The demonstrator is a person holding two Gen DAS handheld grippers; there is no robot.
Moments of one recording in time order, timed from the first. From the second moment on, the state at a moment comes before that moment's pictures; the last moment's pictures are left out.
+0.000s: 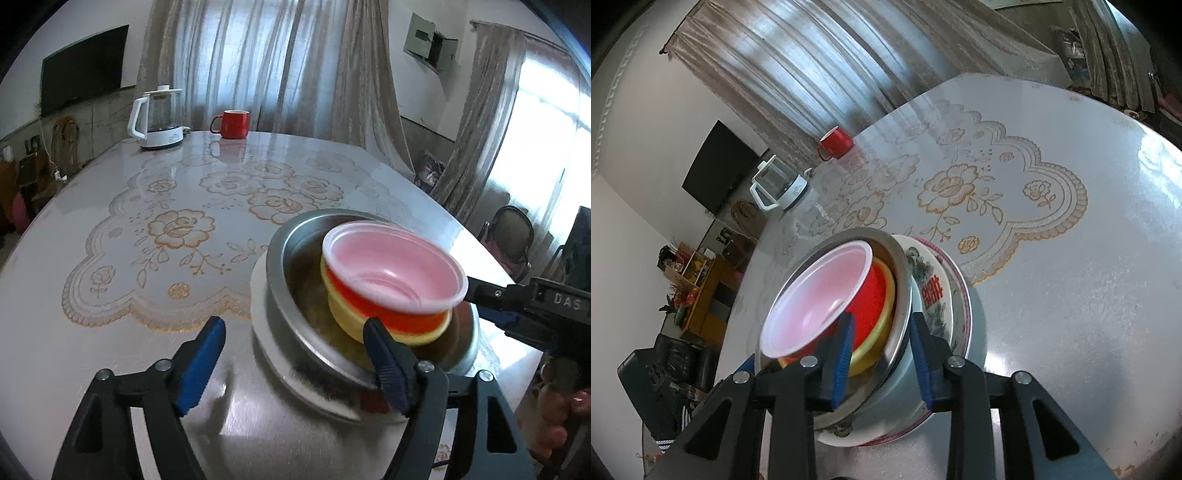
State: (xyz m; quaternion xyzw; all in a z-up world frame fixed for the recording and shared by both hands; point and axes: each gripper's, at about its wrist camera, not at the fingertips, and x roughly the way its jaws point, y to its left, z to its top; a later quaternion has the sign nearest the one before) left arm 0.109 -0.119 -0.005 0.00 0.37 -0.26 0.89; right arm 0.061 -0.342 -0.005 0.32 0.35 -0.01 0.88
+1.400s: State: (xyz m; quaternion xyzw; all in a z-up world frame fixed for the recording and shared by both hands) left arm 0.020 -0.081 0.022 0.02 0.35 -0.15 0.92; right arm -0.035 -0.272 0.011 0.14 0.30 -0.08 0.94
